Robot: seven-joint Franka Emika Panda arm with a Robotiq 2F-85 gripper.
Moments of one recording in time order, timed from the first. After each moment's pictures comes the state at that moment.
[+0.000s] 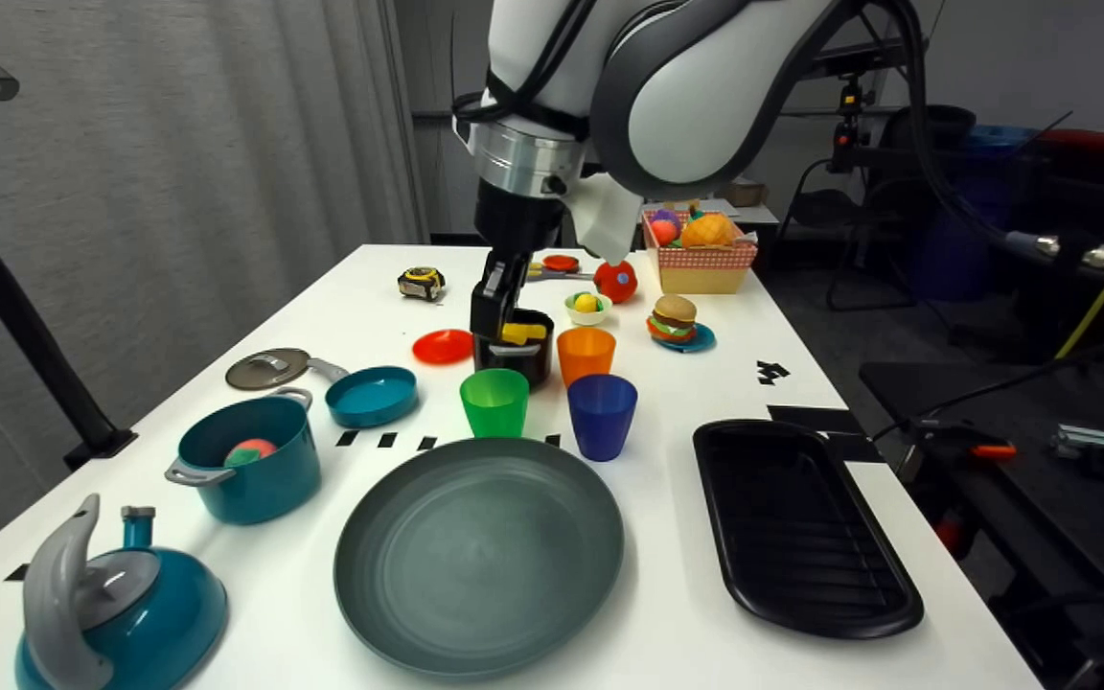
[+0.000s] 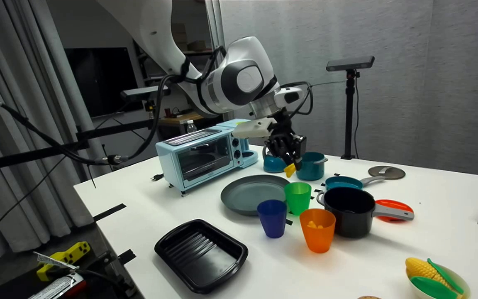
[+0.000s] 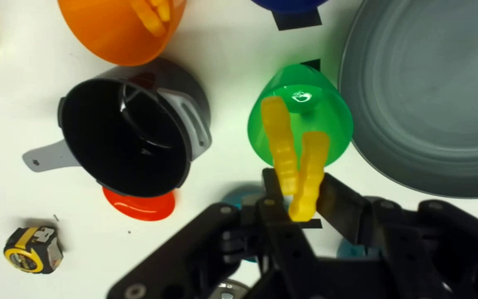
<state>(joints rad) 0.03 0.47 -0.21 -1.97 -0.15 2.73 0.12</state>
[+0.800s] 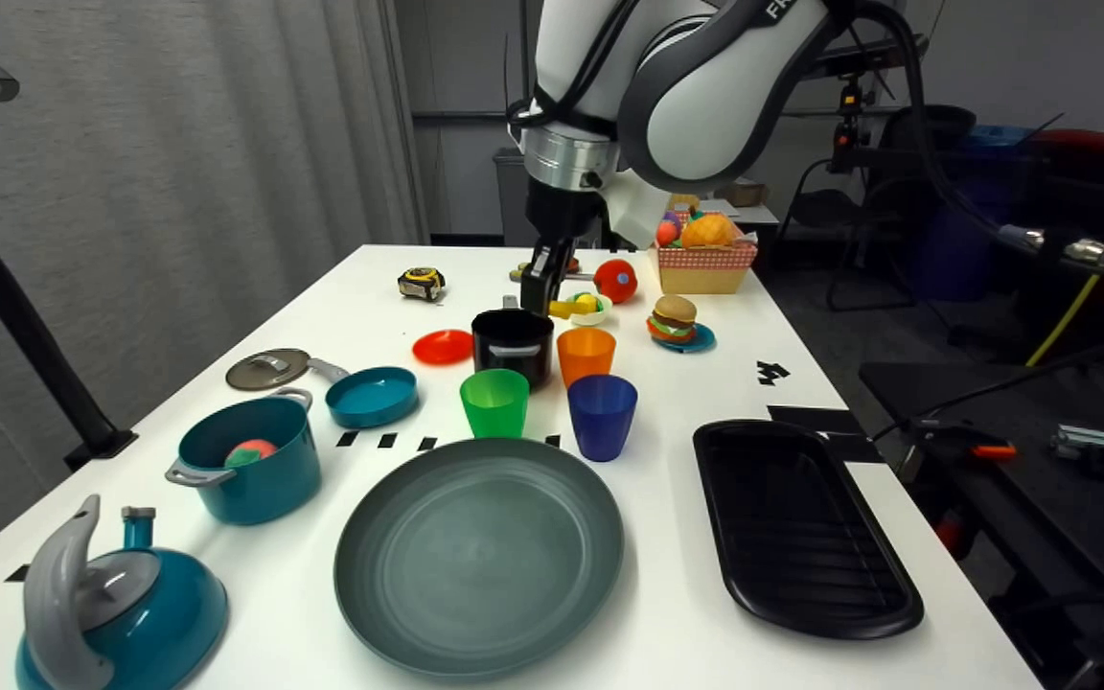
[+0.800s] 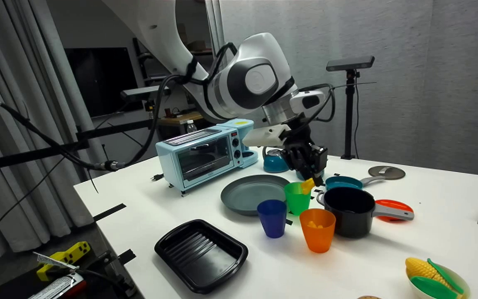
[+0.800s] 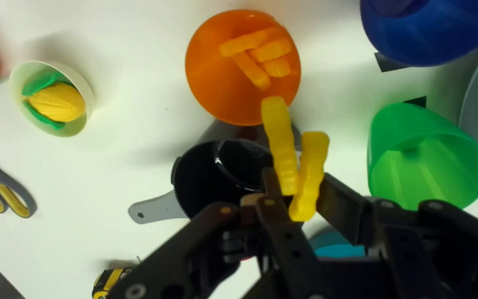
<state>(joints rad) 0.00 0.46 -0.29 -2.03 -0.17 2.73 0.13</state>
